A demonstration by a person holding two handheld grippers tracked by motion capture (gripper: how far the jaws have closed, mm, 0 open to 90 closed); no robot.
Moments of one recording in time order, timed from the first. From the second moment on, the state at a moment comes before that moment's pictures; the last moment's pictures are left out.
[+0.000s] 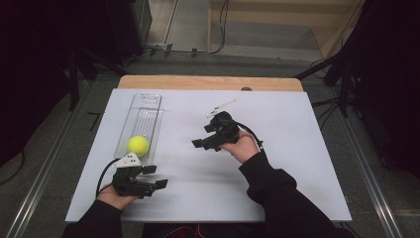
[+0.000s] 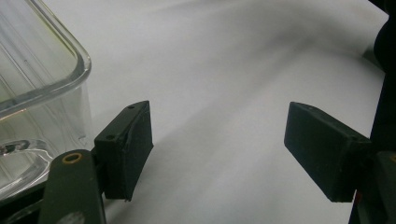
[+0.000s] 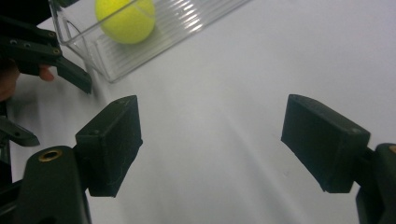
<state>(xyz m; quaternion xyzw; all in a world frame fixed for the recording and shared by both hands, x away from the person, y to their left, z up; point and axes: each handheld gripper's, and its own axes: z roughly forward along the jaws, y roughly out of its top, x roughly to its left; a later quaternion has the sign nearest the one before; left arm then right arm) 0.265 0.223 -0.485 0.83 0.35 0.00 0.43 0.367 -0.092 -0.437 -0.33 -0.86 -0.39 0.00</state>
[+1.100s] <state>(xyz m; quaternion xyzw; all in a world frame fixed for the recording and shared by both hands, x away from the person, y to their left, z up) 0.264 0.223 -0.483 0.83 0.35 0.00 0.44 0.340 -0.159 -0.451 -0.36 -0.84 -0.40 -0.02</state>
